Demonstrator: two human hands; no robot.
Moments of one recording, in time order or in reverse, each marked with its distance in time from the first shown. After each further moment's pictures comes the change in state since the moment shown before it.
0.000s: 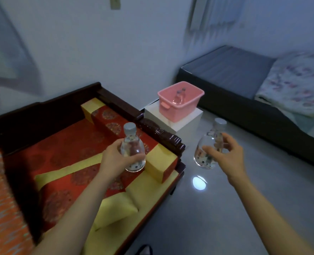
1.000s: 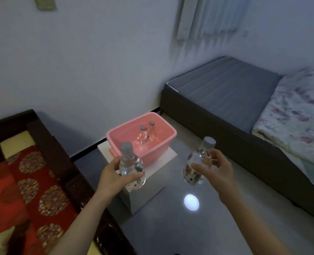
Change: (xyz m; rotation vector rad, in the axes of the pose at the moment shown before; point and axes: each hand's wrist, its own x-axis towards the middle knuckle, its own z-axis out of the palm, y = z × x) left_hand 0.379 0.098 0.355 -0.159 -0.048 -0.154; right_hand 0.507 0.124 -0.095 -0.015 -0.160 0.109
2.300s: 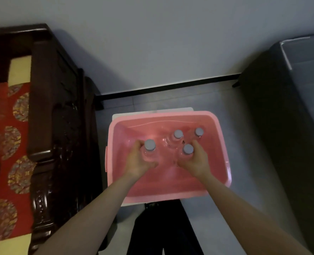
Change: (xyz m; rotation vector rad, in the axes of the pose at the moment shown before) left_hand 0.347 -0.138 0.092 0.050 0.410 -0.477; right_hand 0.405 0.140 0.276 -0.416 -0.749 -0.051
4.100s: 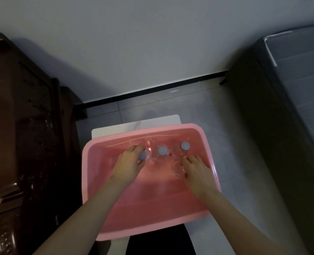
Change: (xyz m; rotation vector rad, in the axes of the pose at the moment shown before) left_hand 0.068 0.031 0.015 0.566 -0.115 0.400; right_hand 0.026 0.022 -0.034 -0.702 -0.083 -0.272
